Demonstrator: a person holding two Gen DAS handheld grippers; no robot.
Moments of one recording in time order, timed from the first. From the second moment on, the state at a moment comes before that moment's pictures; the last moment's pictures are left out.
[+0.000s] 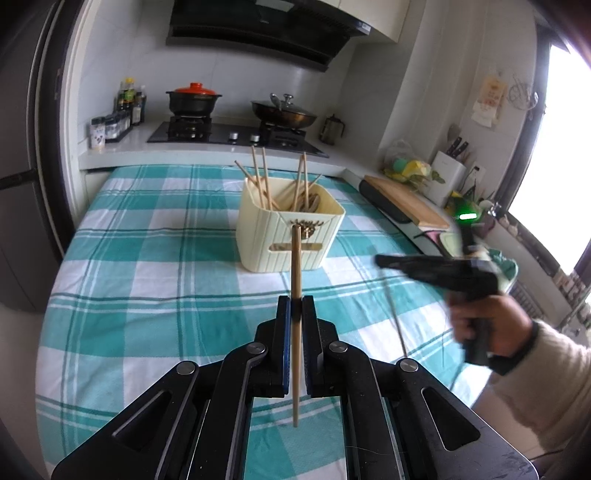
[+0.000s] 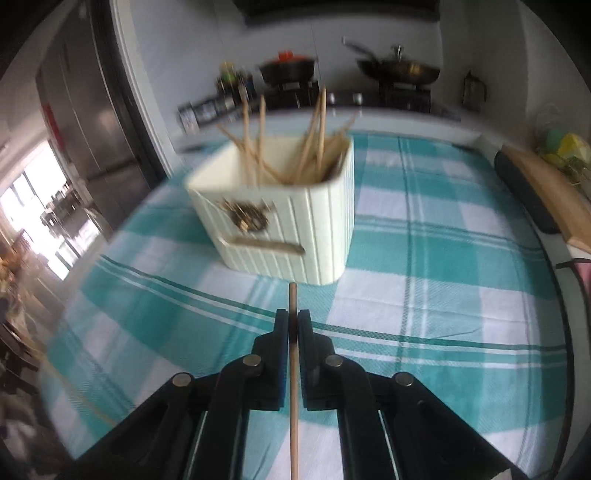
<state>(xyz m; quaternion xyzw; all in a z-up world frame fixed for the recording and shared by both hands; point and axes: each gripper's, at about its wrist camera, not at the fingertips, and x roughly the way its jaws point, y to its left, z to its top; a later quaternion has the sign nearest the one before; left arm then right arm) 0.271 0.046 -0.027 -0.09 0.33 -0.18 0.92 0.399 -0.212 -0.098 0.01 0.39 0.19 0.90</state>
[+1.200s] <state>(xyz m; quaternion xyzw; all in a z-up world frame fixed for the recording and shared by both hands) 0.525 0.019 0.023 -0.10 0.31 -0.12 0.94 0.560 -0.176 0.006 0.03 0.26 0.21 0.94</state>
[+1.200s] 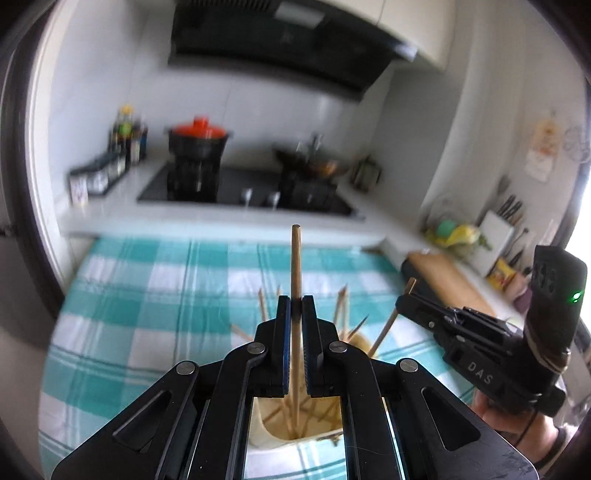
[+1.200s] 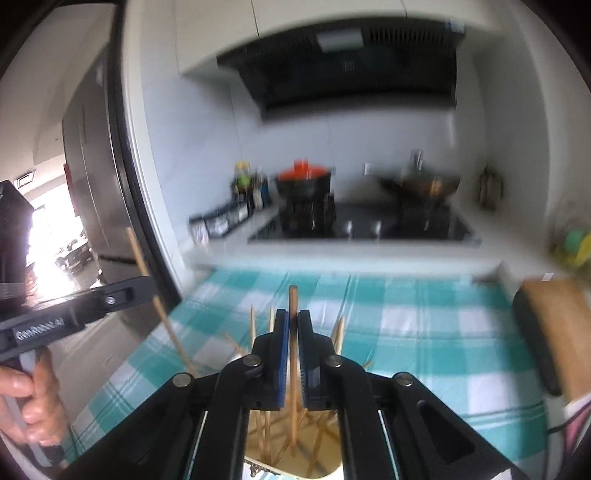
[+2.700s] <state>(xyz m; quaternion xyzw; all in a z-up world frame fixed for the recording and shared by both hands) 0.243 -0.019 0.035 0.00 0.23 0.07 0.97 0.266 -0.196 0.010 -0.05 0.22 0.05 0.97</state>
